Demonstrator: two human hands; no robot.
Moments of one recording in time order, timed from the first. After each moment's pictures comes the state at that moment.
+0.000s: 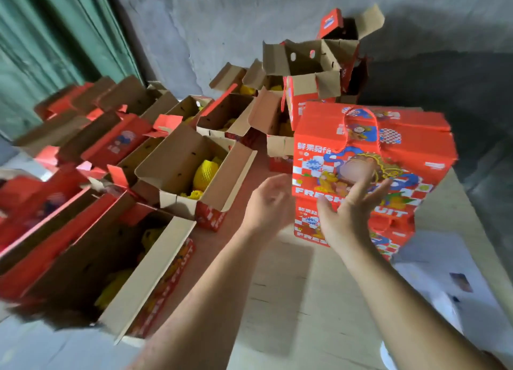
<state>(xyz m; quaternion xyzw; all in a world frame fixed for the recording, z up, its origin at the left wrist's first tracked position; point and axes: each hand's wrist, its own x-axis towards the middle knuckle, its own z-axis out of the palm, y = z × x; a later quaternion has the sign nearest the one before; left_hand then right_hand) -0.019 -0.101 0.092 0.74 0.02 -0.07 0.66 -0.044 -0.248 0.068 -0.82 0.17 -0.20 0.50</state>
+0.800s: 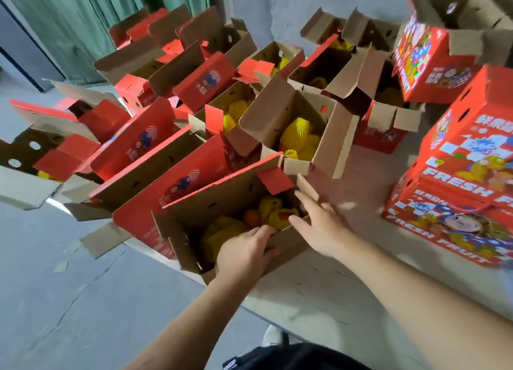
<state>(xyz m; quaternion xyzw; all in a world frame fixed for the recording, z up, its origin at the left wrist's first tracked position) -0.132 0.190 -0.034 0.98 -0.07 0.05 0.17 -0.046 -0.003 0.000 -0.94 -0.09 0.19 0.26</state>
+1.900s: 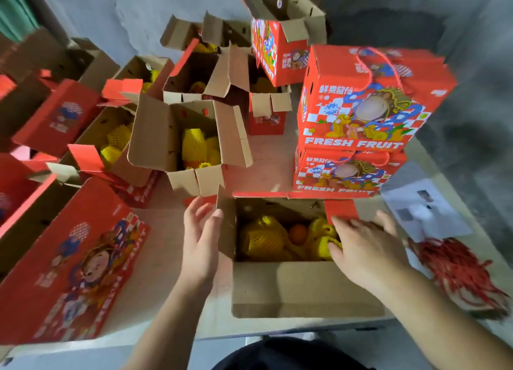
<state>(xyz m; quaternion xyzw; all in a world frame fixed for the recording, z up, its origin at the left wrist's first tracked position) -0.092 0.133 -0.001 0.73 0.03 -0.06 0.68 -0.180 -0.149 0.030 -0.99 0.10 0.03 -0.07</state>
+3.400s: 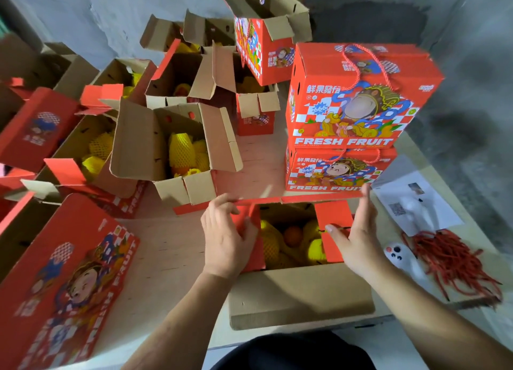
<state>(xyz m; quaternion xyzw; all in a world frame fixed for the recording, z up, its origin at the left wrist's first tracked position) -0.064 0.078 -0.035 0.85 -0.21 0.22 0.43 -0.166 -0.179 -0.038 -0.88 0.23 -0.14 0.39</state>
